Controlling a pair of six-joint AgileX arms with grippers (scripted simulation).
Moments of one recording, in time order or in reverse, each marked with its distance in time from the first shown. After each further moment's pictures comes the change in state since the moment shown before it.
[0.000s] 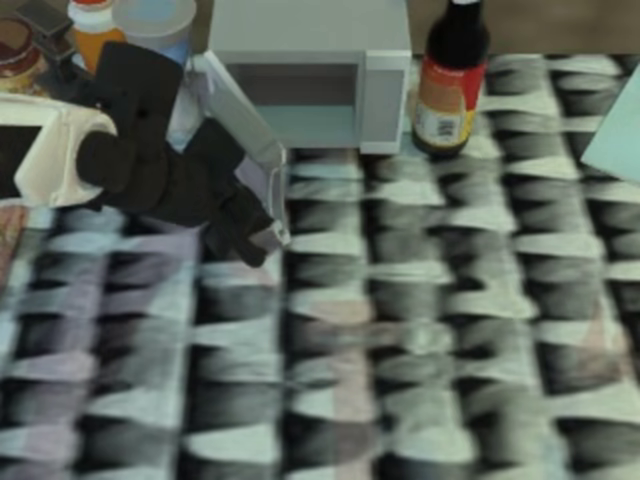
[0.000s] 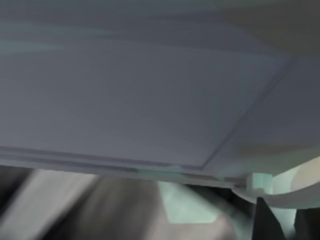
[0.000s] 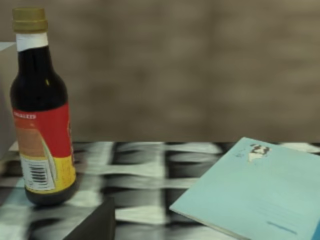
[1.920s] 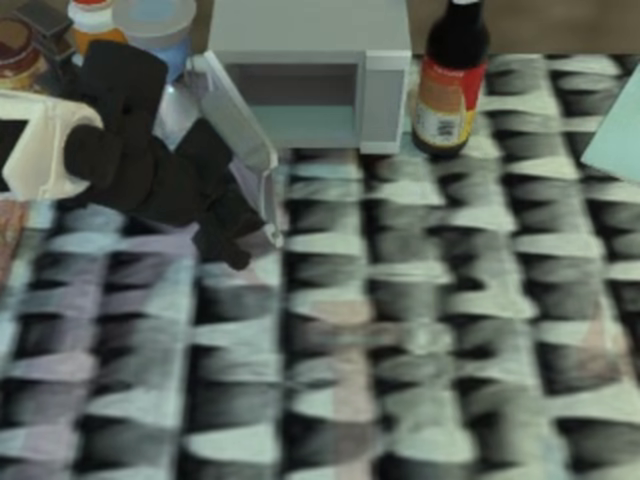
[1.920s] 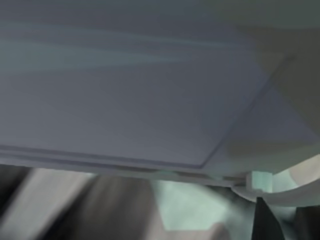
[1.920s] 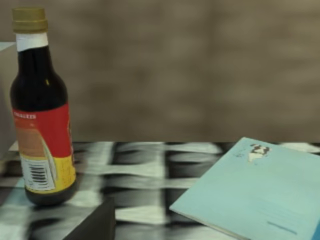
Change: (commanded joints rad) left arm 0.031 0.001 0.007 -0.039 0.046 0.078; right arm 0.000 0.000 0.000 0.000 0.000 0.000
